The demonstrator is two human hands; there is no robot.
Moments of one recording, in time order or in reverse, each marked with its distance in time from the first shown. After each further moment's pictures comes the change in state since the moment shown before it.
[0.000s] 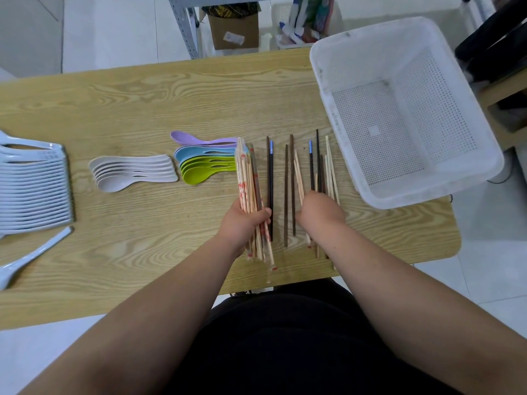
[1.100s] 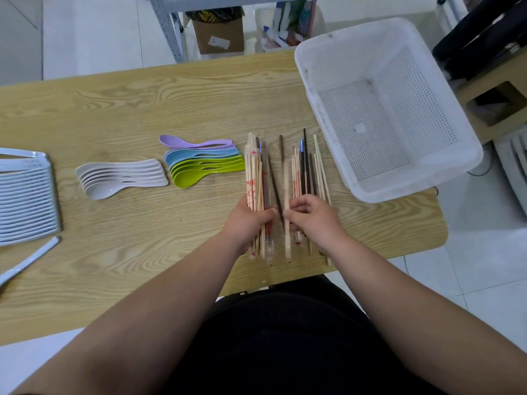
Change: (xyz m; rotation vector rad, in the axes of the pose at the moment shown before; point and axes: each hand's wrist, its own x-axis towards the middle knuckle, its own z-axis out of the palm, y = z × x) left_hand 0.005 0.005 0.023 -0.008 -0.100 0.004; right_hand -0.043 0.024 0.009 0.974 0.024 -0.093
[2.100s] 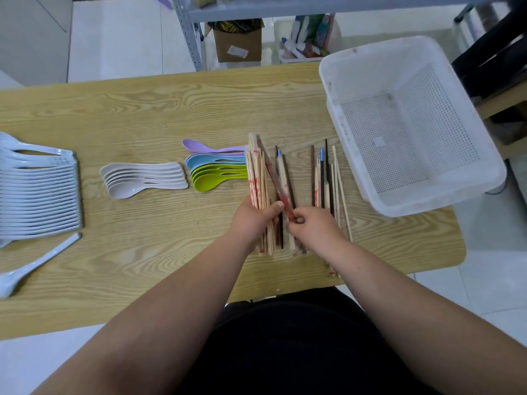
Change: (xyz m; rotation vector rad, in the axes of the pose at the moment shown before) left_hand -0.001 0.017 -0.019 0.090 0.154 0.073; right_hand 0.000 -0.032 0.027 -0.518 -0.111 -0.091
